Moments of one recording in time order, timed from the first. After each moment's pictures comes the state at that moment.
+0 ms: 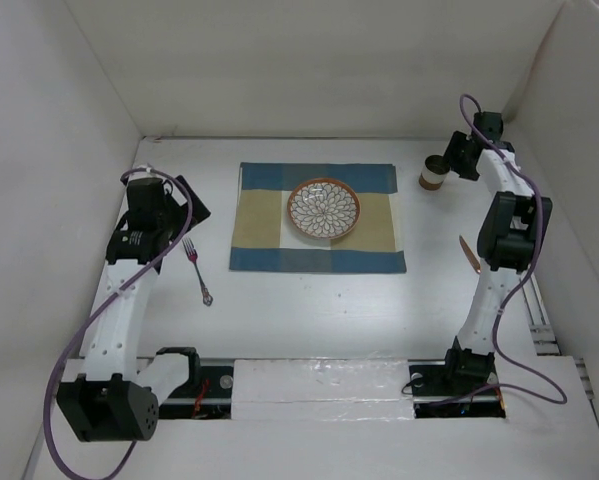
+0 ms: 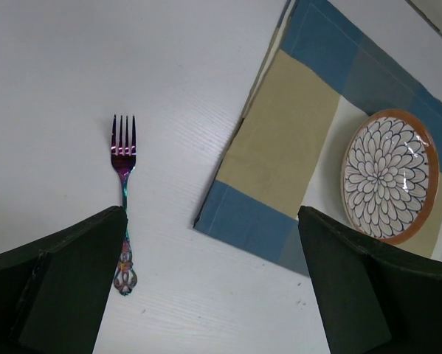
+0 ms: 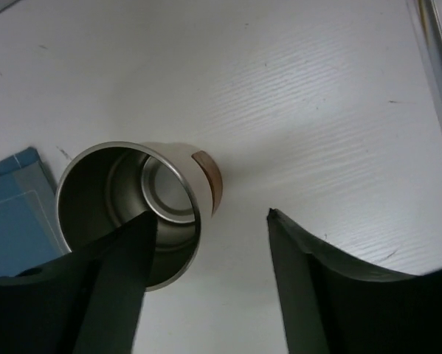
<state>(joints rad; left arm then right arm) -0.01 1.04 1.03 -0.66 -0.07 -0.56 -0.17 2.20 1.90 -0.52 0.00 0.27</state>
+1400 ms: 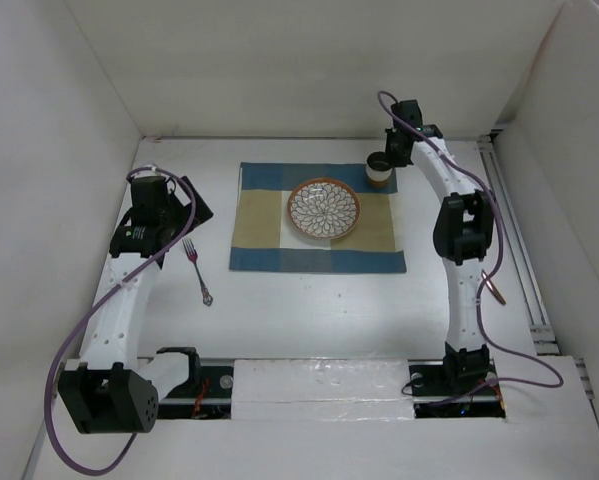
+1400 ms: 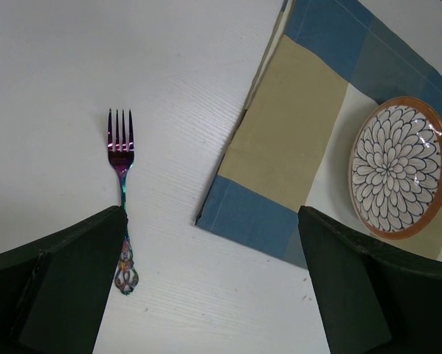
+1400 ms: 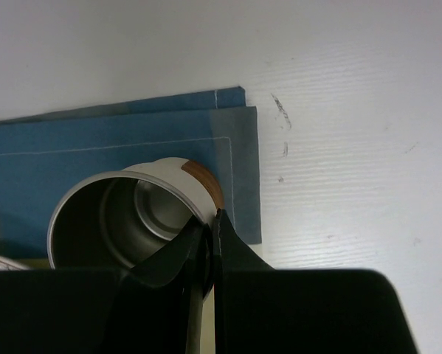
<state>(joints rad) -0.01 1.08 1.03 -0.64 -0.05 -0.54 0.18 2.36 2.22 -0.74 0.18 0.24</state>
